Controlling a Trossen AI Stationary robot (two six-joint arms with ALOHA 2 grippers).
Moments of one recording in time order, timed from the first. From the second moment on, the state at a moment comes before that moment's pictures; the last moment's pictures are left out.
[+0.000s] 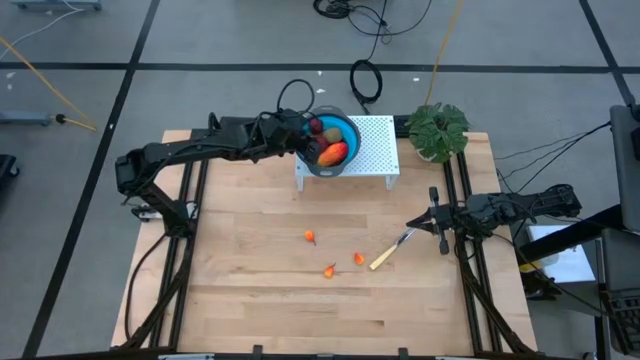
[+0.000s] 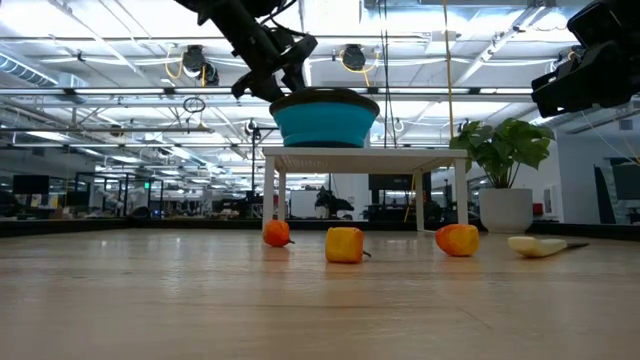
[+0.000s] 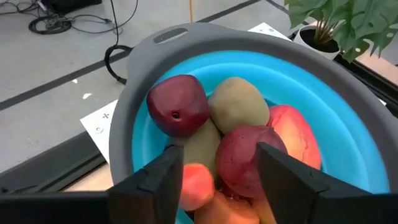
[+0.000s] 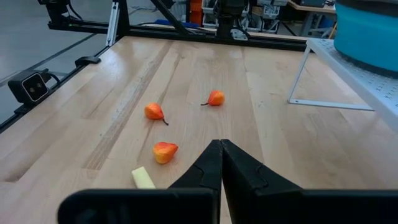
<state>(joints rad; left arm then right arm) 0.37 1.58 1.35 -0.39 -0.30 -0.37 0.22 0.13 0.23 -0.37 0.13 -0.01</state>
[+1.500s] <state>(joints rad) -0.30 1.62 1.60 -0.77 -0.55 -1.07 0.22 0.13 0.23 -0.37 0.13 -0.01</state>
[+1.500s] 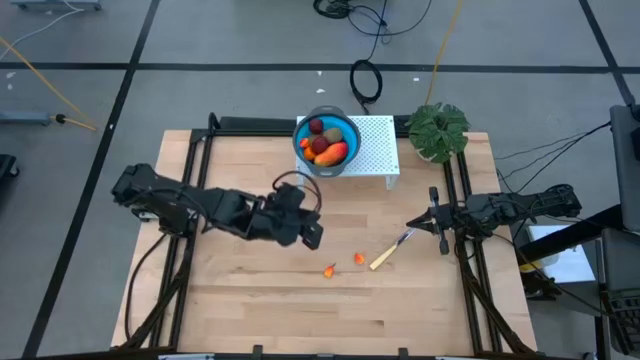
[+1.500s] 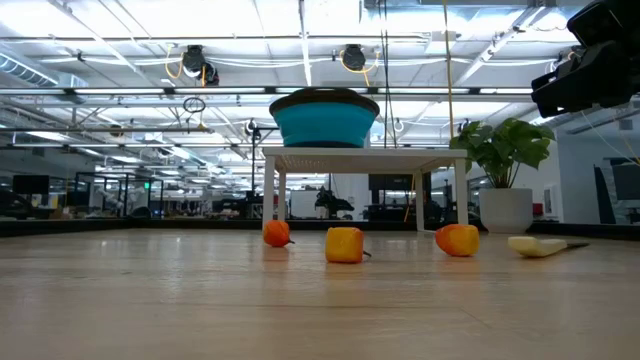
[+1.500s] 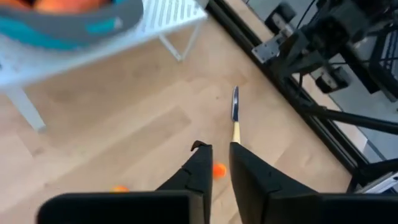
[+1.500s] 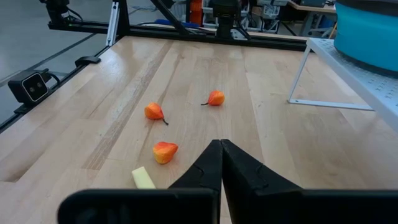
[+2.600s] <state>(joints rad) -0.42 1.73 1.60 -0.73 -0.54 -1.12 0.22 0.13 0.23 -0.37 0.13 -0.01</state>
